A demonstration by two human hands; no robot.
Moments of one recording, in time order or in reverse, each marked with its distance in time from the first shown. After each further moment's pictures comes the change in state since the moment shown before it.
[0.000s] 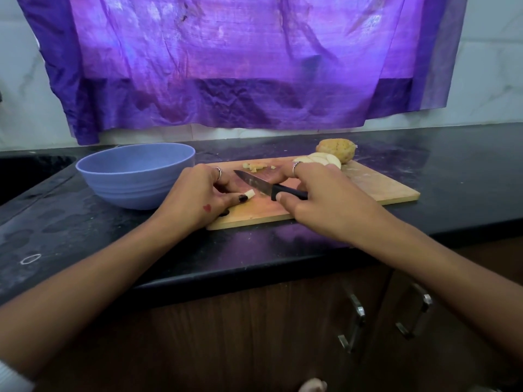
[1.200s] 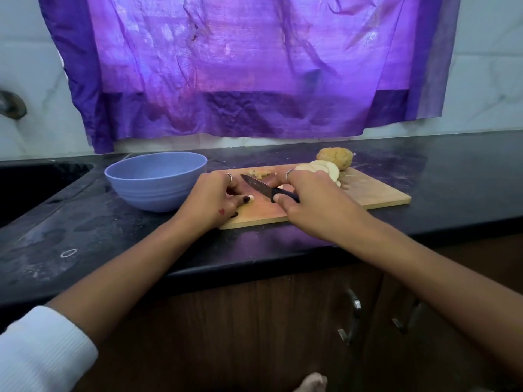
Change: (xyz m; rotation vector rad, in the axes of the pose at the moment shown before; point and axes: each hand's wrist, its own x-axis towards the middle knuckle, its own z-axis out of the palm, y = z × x) left_hand 0.004 -0.005 0.004 0.077 0.035 -0.035; right_hand -0.002 -0.014 0.003 -0.066 0.053 0.021
